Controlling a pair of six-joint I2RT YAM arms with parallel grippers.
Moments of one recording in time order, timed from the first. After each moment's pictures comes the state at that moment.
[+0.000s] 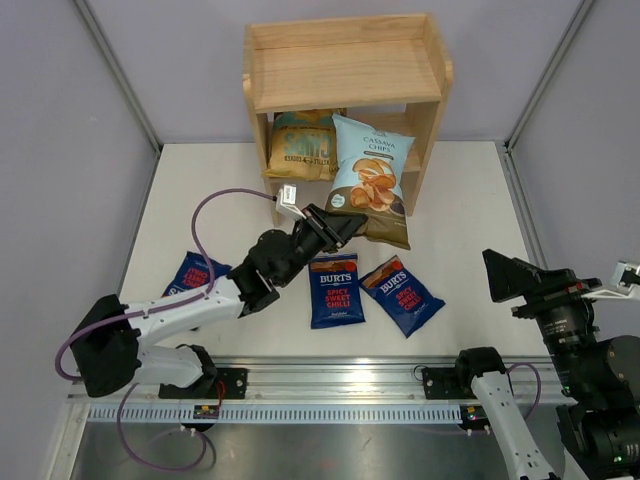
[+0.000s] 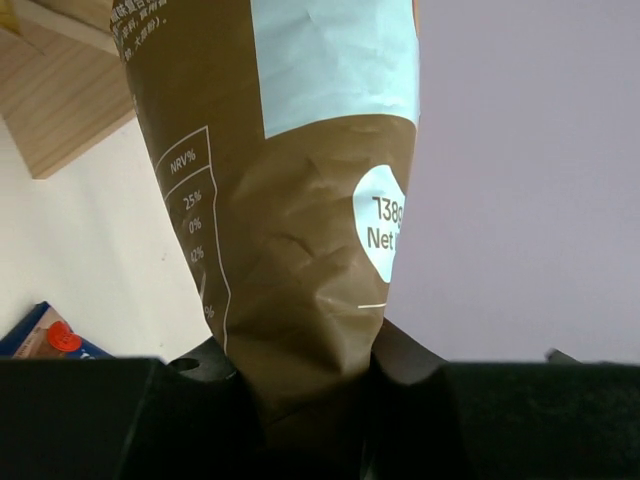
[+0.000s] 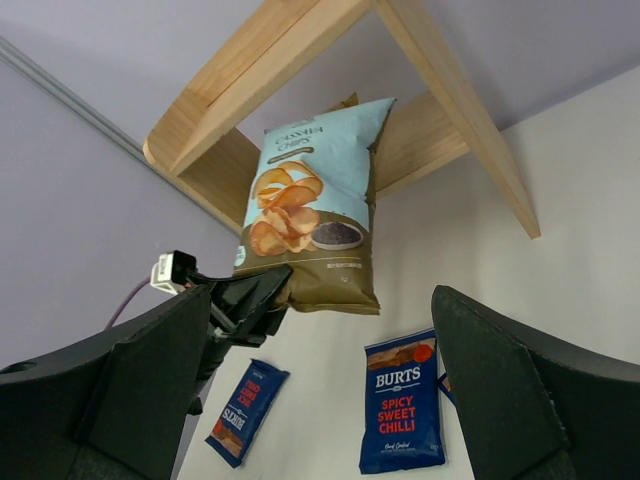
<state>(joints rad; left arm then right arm) -0.97 1.25 0.77 0.61 -0.21 -1.05 0.12 0.33 1.27 -0.84 -0.04 0.72</state>
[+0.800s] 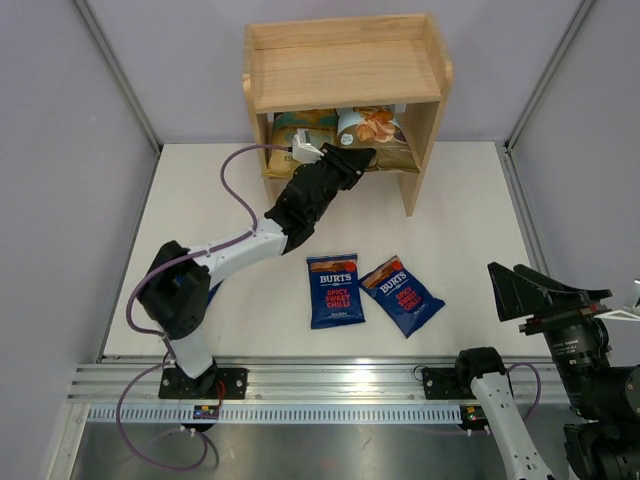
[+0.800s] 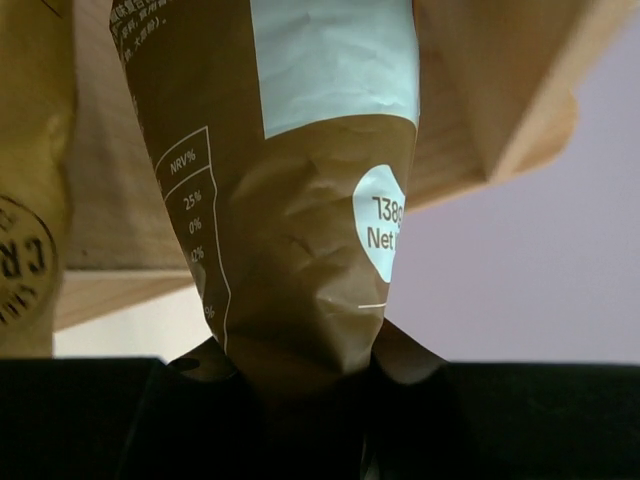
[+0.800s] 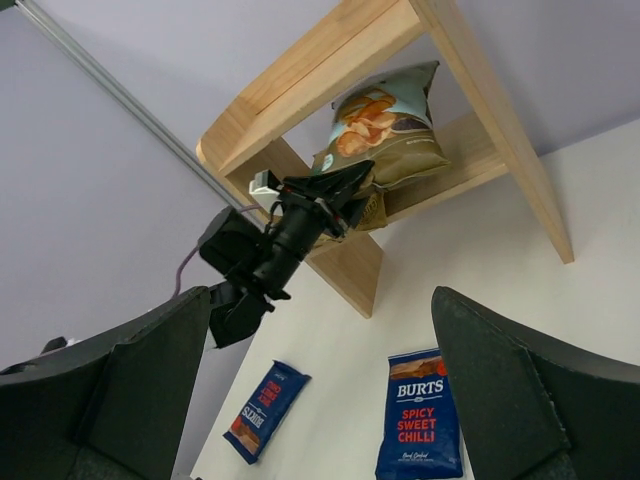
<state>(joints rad) -0.77 1.71 1.27 0.54 -0.24 -1.16 0.12 0.29 1.32 -0.83 -0.09 0.72</state>
